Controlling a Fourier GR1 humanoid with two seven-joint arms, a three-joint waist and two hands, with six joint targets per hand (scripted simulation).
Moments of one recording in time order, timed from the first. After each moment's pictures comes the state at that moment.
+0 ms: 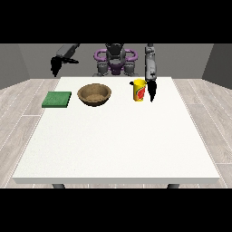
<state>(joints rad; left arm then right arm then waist) -0.40 0.08 0.25 -0.84 0.03 0.04 -0.76 -0.13 -0.23 -0.23 -1.47 -0.19 0.30 -0.28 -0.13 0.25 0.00</state>
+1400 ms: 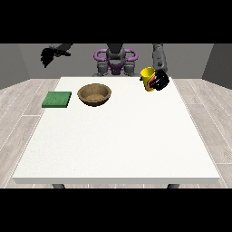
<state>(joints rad) -0.55 0.28 0.11 -0.63 -0.31 0.41 -0.63 -0.16 -0.33 -0.30 -1.32 -0.23 0.36 -0.20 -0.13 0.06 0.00</state>
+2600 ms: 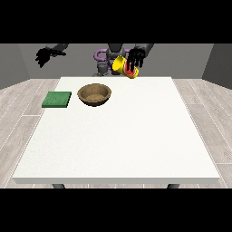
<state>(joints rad) -0.91 0.22 -0.34 -0.62 -1.03 0.47 0.21 -0.18 -0.38 -0.35 -1.05 -0.22 0.45 -0.29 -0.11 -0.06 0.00</state>
